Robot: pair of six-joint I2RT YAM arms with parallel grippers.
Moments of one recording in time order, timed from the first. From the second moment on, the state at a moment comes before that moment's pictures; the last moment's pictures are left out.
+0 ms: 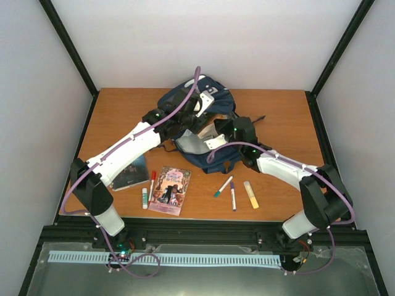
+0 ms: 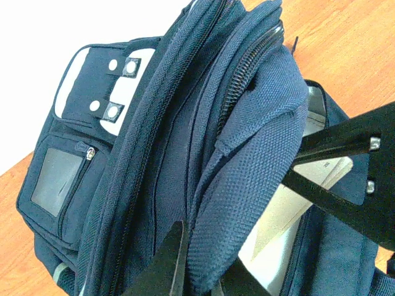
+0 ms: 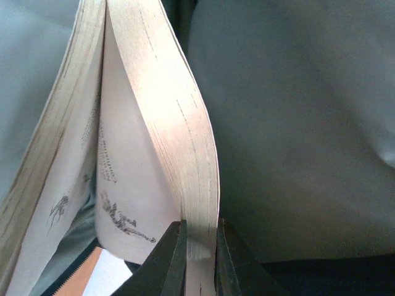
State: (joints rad) left arm -0.72 1.66 1.63 -0.63 -0.19 0.12; right arm 0.57 1.52 0.88 0.32 0.01 -1.85
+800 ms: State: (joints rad) left arm -0.72 1.66 1.63 -0.63 -0.16 0.13; right arm 0.64 1.61 0.96 0.39 -0.05 -2.03
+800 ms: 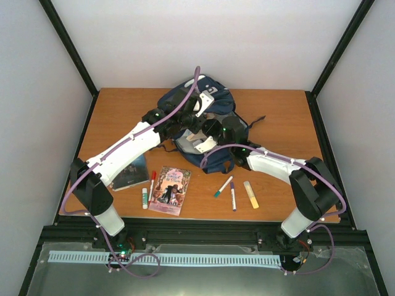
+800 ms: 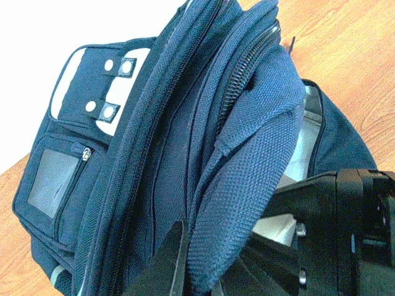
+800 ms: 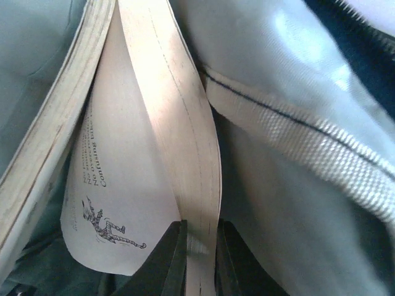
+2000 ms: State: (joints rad) left arm -0.71 1.66 1.63 -0.67 -0.07 0.12; right arm 0.50 1.93 1.03 0.42 -0.10 -1.85
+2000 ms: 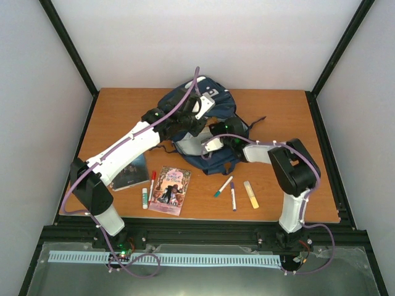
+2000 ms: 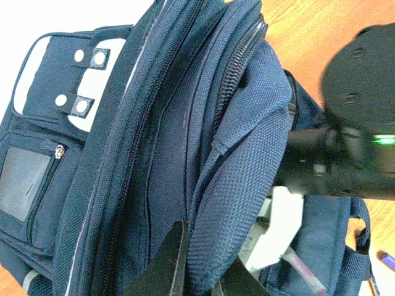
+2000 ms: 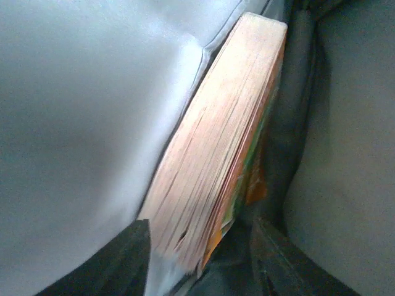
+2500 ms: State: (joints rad) left arm -0.72 1.61 1.49 -0.66 0.04 0.01; right arm 0.47 1.28 0.77 -0.13 -0.23 -1.40
